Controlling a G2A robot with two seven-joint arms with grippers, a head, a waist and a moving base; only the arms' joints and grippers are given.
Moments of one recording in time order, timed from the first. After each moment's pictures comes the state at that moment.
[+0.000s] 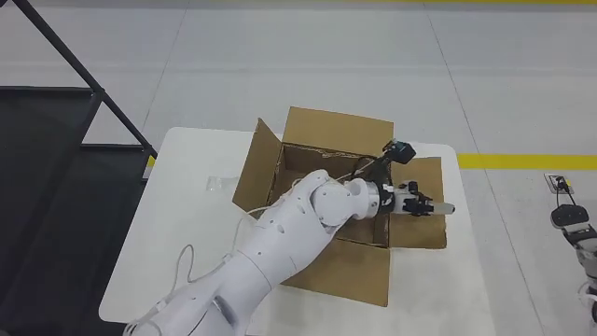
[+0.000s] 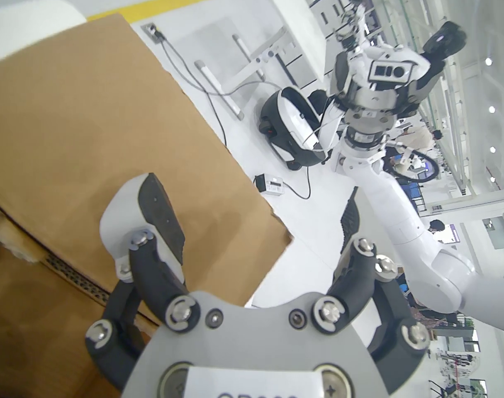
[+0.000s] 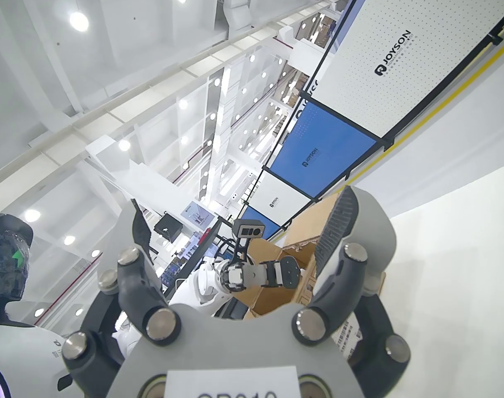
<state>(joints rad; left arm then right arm) 0.26 -1.75 -0.57 -0.64 0.09 -0.52 -0.57 -1.36 -1.10 2.06 -1.33 0.66 -0.81 0.84</state>
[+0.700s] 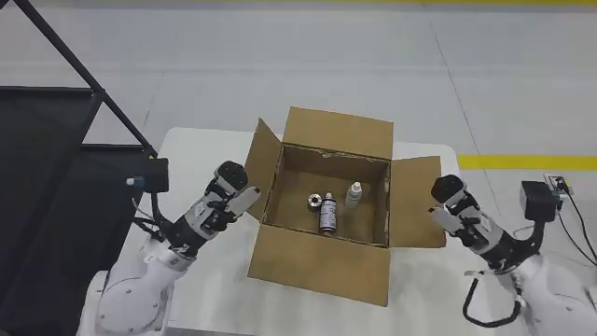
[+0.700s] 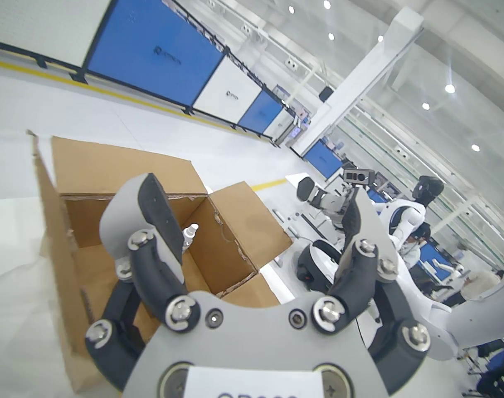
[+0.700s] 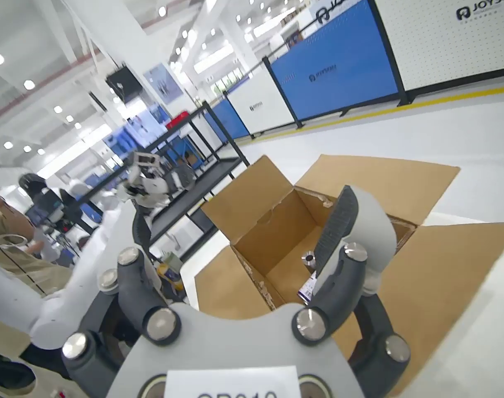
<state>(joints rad) 1.33 -1.36 -1.66 -2.01 0.28 -0.50 -0.57 -1.34 -1.14 1.66 -1.90 -0.31 -0.62 0.49</state>
